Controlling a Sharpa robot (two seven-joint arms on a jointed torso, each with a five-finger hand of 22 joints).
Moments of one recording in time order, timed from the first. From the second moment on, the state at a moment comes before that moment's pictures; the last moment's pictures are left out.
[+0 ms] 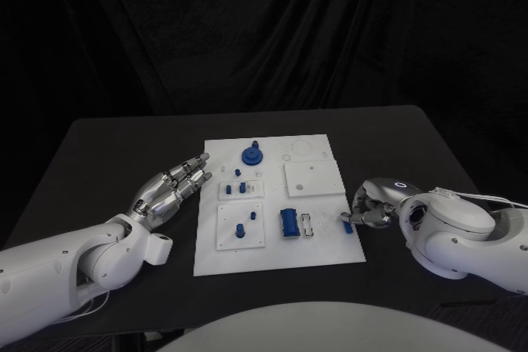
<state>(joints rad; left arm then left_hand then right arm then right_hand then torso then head) 1.02 -0.96 -0.21 1.54 -0.11 -0.01 0.68 1.52 0.23 -0.17 0.21 0.54 0.33 0.06 0.04 0.04 0.05 0.04 0.20 0.03 0.00 0.06 0.01 0.00 0.17 0.04 0.16 0.03 0.11 1.12 -1.20 -0.25 1.95 -1.58 -0.31 -0.67 1.19 -0.03 -0.06 0.29 0.45 0.97 0.04 0.35 0.74 1.47 -0.03 1.57 1.31 1.47 -0.09 1.56 1.31 0.02 1.46 0.02 1.53 1.31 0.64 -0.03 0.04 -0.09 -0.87</state>
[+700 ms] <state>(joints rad) 1.02 -0.96 -0.21 1.54 -0.11 -0.01 0.68 1.52 0.23 -0.17 0.21 0.54 0.33 0.06 0.04 0.04 0.05 0.04 0.20 0.03 0.00 0.06 0.01 0.00 0.17 0.04 0.16 0.03 0.11 1.09 -1.14 -0.25 1.92 -1.59 -0.29 -0.67 1.28 -0.04 -0.04 0.26 0.57 1.01 0.04 0.30 0.69 1.46 -0.03 1.57 1.31 1.47 -0.09 1.56 1.31 0.02 1.47 0.02 1.53 1.31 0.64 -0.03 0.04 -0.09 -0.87</state>
